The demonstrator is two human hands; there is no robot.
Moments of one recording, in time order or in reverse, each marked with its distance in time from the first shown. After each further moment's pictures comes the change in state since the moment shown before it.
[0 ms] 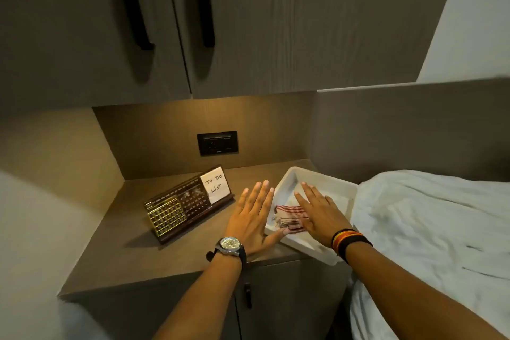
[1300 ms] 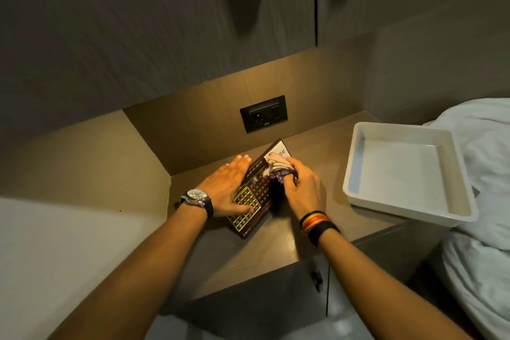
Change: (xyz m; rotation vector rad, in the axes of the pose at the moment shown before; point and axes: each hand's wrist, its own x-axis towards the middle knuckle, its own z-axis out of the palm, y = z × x) left_hand -0.016 -0.287 -0.060 0.070 -0.420 0.119; right_hand 0.109 -0.256 0.061 0.805 0.460 0.444
